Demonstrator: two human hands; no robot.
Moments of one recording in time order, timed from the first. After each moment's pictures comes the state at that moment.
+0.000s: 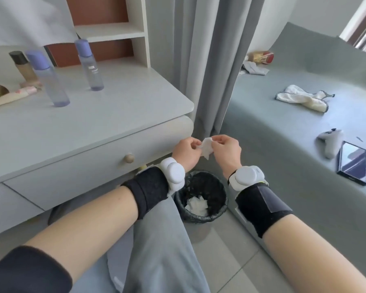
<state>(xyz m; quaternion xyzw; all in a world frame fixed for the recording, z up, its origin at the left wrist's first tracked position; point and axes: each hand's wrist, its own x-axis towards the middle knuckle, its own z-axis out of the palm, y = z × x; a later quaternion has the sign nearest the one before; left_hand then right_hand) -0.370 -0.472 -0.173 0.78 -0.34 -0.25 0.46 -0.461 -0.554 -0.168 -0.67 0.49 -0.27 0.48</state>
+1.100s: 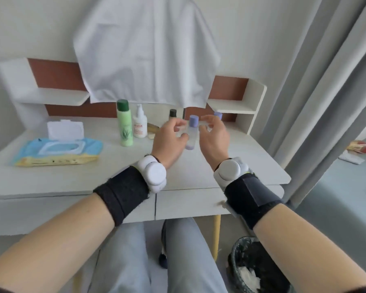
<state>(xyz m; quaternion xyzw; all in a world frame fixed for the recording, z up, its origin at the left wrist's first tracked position) -0.214 -0.238 -0.018 0.78 -0.26 0.11 0.56 -0.252 -0.353 -0.012 -0.80 0.16 -0.36 0.45</state>
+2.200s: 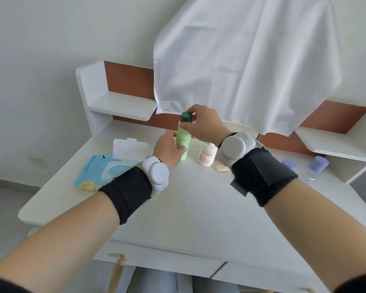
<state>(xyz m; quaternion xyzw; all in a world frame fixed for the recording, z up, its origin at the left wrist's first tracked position) -0.030 -0.102 -0.042 0.88 -0.05 0.04 0.48 -0.032 -0.221 0.043 -0.95 -0.07 -0.08 0.30</state>
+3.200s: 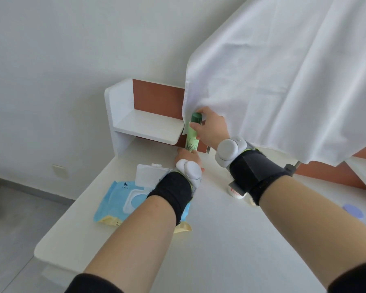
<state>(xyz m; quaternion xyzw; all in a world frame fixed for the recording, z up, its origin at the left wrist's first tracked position) 0.078 -0.100 -0.080 0.78 0.12 -0.03 0.61 0.071 -0.170 0.029 -0.93 -0.05 -0.14 0.34</state>
